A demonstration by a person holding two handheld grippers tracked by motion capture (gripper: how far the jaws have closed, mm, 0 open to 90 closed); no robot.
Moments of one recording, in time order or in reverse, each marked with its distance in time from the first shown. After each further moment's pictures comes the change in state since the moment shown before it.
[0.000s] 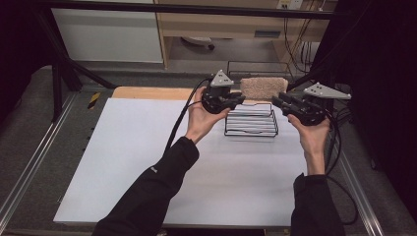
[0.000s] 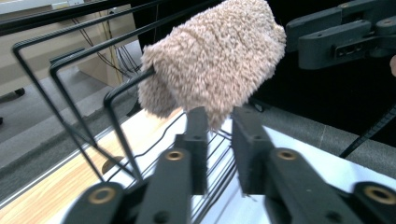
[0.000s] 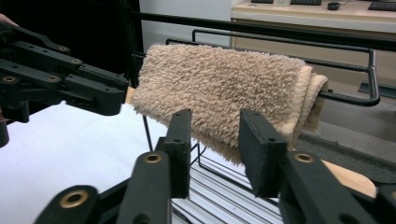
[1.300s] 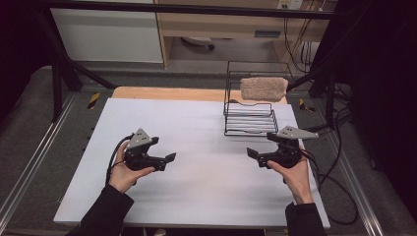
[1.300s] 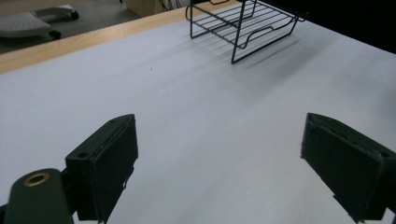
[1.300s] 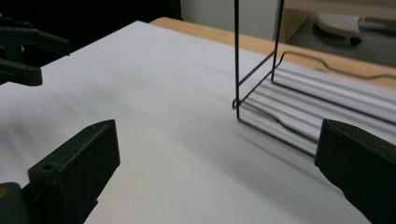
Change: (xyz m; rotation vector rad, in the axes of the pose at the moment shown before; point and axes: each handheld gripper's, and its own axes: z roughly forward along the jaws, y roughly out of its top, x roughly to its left) left arm 0.023 -0.199 -0.154 0.107 0.159 -0.171; right arm 0.061 -0.099 0.005 0.195 0.153 0.062
